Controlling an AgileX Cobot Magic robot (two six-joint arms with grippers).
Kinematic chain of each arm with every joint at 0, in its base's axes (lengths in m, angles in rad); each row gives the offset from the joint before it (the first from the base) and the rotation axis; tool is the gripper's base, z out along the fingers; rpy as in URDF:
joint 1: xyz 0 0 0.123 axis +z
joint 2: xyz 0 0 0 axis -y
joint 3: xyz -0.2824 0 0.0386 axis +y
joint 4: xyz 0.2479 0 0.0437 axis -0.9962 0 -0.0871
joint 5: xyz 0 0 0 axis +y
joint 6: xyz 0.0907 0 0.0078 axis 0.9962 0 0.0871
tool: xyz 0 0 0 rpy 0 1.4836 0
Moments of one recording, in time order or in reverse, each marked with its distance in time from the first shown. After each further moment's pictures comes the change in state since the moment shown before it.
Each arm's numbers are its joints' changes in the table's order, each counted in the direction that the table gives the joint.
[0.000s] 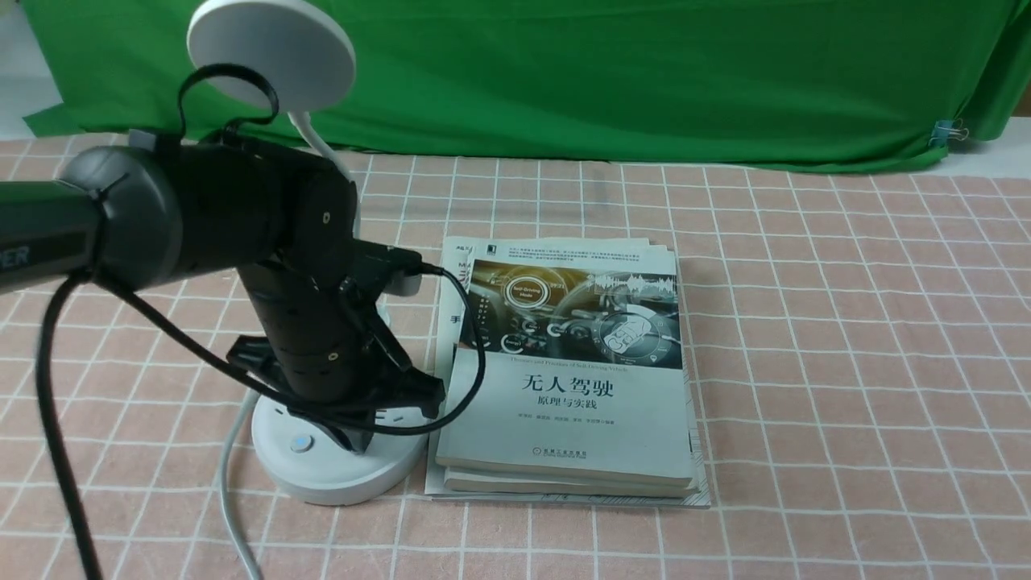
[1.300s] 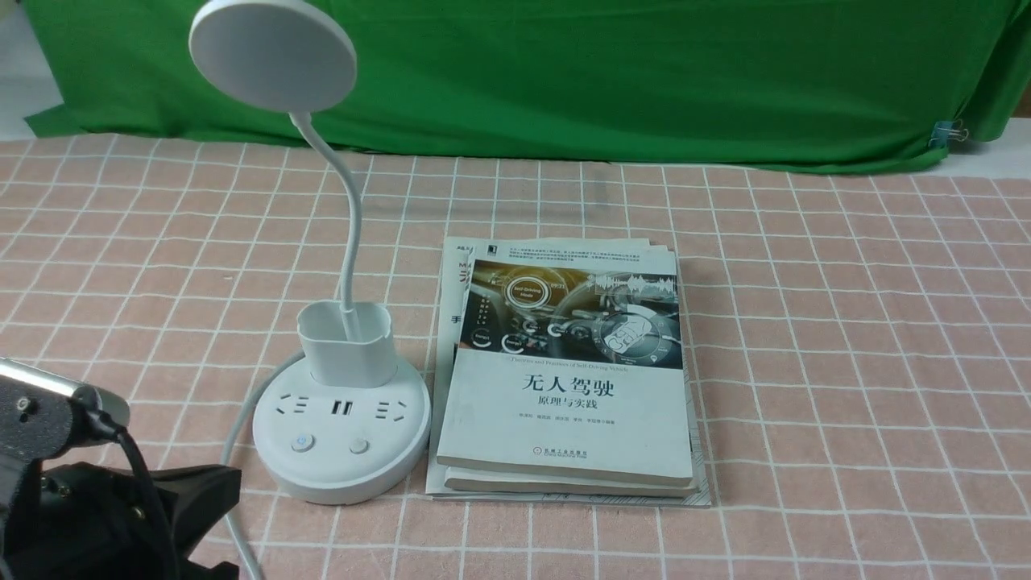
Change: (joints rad) right arm 0.000 0.000 0.000 0.000 0.000 0.000; left arm 0.004 1.109 0.880 0.037 -0.668 0.067
